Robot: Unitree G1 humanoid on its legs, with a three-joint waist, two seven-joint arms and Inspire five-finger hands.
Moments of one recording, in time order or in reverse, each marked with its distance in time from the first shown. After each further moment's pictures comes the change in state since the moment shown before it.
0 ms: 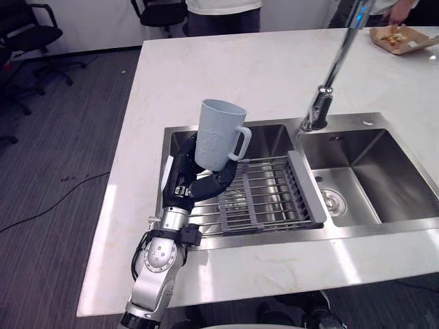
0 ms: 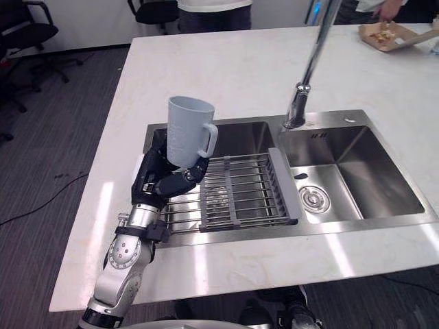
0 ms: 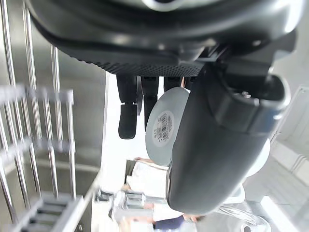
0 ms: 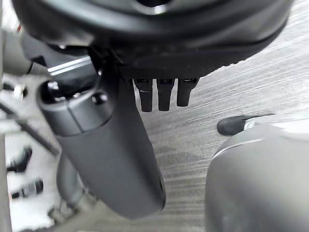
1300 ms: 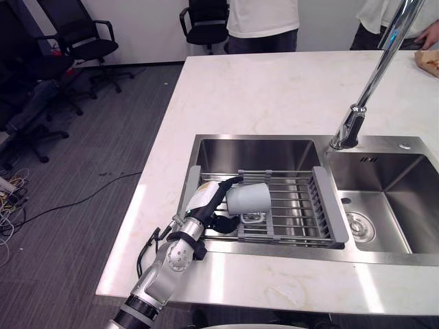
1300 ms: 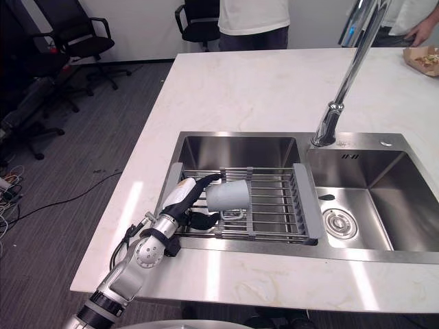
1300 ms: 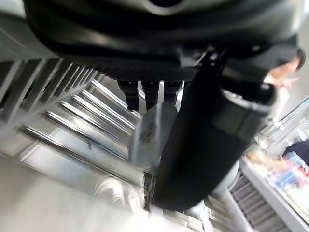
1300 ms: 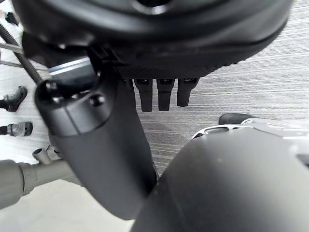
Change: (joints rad) left arm -0.164 0.153 -0.135 0.340 0.809 0.108 -0.146; right arm 0.009 -0.020 0.047 0.060 -0.131 0.008 0.042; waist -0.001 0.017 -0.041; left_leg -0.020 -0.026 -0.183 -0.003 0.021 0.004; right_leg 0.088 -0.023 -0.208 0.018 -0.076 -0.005
